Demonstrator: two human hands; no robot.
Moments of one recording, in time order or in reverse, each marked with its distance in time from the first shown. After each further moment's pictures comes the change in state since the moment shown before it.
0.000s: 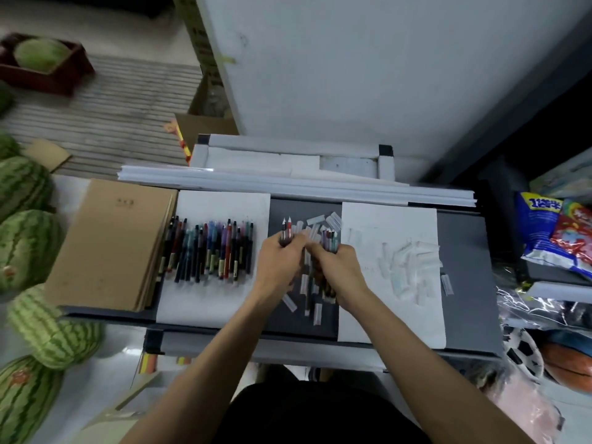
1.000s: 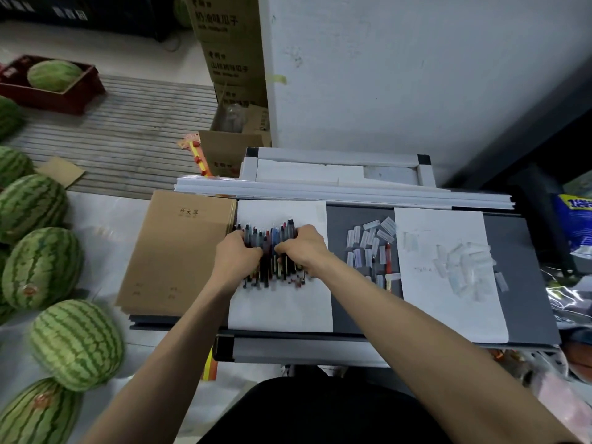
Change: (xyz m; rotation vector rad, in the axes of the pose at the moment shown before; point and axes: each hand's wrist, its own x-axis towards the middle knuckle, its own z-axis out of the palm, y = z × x) left_hand 0.048 0.014 -0.217 0.657 0.104 -0.005; right_hand 0.020 -0.039 0.190 -0.449 -0.085 0.065
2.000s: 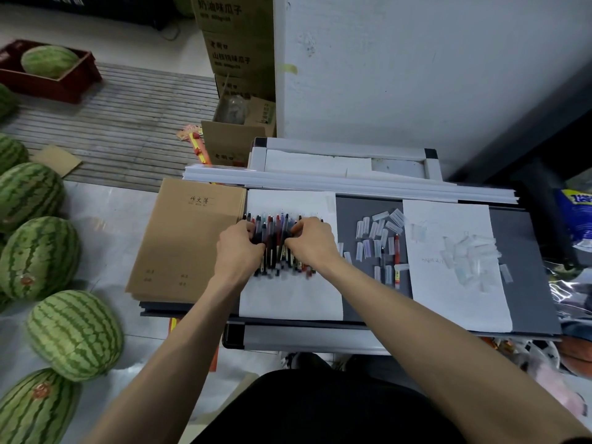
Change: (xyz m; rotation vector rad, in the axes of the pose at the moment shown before) left_hand -0.006 -0.022 -0.007 0.133 0.107 0.116; right_hand -0.023 0.000 0.017 -0.290 0.171 -0.193
